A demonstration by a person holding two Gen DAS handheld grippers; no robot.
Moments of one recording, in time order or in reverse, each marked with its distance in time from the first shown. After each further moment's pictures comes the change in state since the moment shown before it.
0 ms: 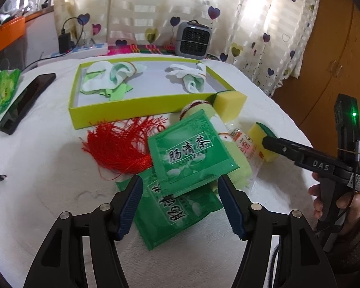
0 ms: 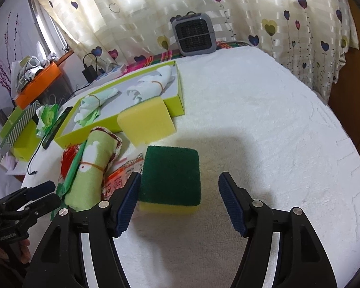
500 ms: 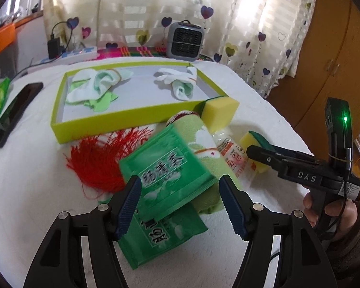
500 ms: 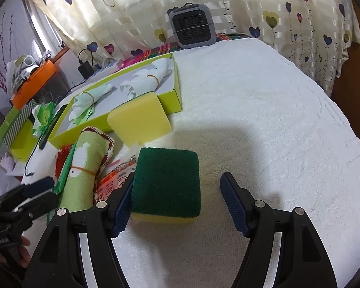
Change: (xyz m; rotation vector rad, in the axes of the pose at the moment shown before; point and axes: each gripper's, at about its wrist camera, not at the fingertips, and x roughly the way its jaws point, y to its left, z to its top) left arm 0.012 -0.015 0.018 0.026 0.005 -0.016; right arm 0.013 -0.004 0.005 0.003 0.036 0.002
